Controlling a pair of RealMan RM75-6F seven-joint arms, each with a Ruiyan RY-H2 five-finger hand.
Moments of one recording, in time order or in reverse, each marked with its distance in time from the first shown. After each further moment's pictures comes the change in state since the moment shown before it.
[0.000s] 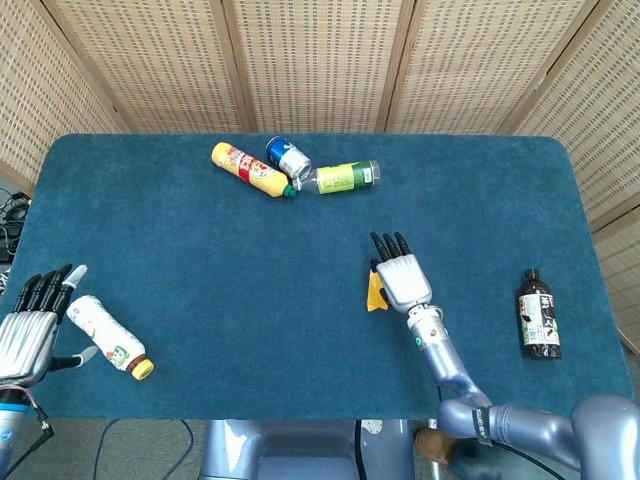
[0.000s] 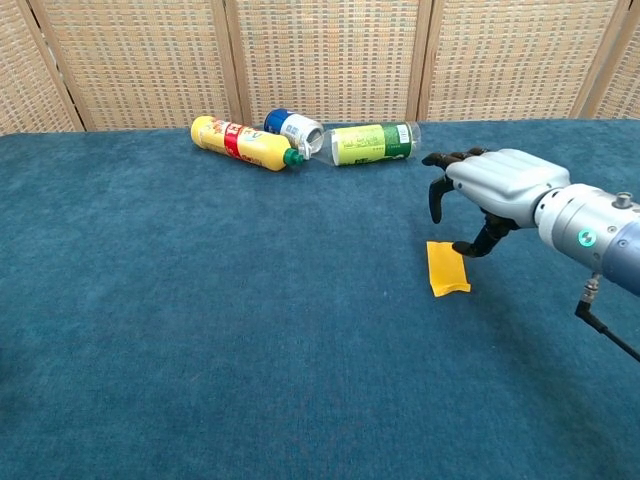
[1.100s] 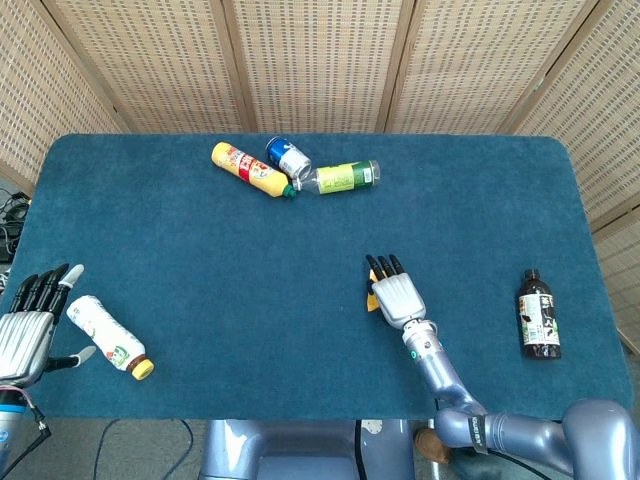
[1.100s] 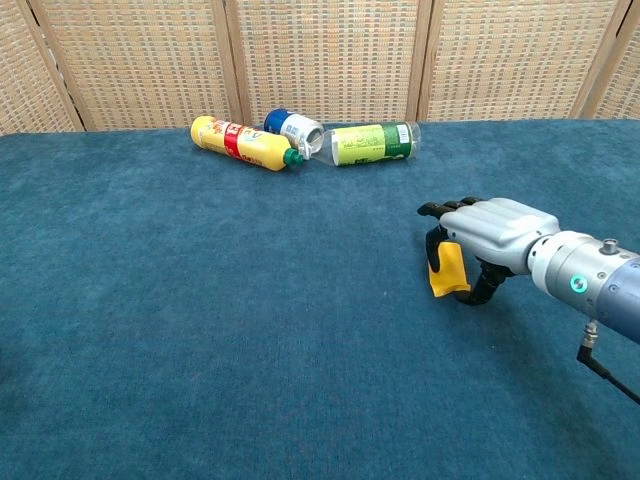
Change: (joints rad) left arm 0.003 0.008 0.001 0.001 0.005 0.006 -0.020; right arm -0.015 -0.052 -0.042 0.032 0.051 -0.069 -0.025
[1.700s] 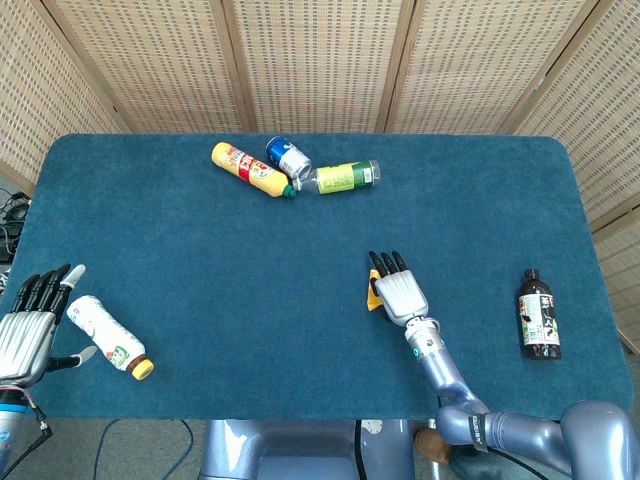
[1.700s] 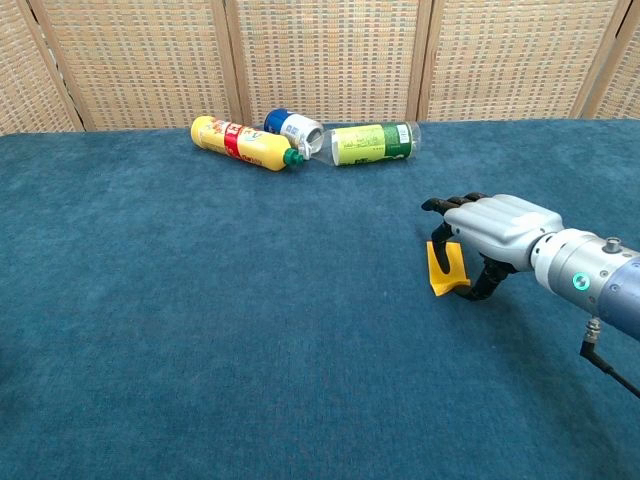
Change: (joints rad) left arm -0.002 -0.005 0.001 -0.001 0.000 -0.002 0.007; right arm -0.008 -0.011 0.002 0.044 -0.039 0.000 0.038
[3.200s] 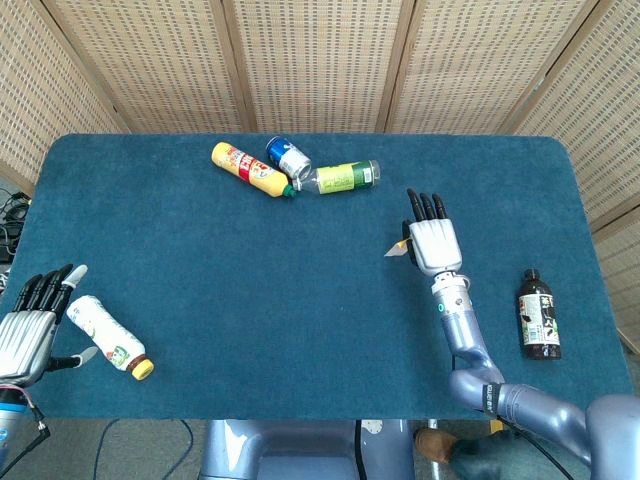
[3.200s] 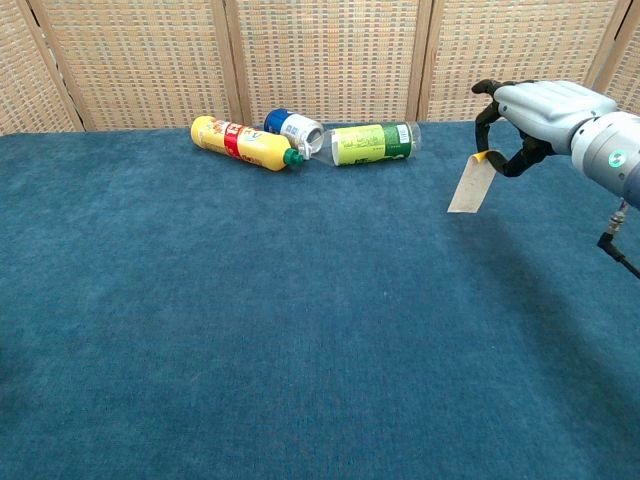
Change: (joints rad) left arm -0.007 0.021 0.005 0.000 0.008 -0.020 -0.045; right arm 0.027 0.099 0.182 0.037 0.004 0.060 0.093
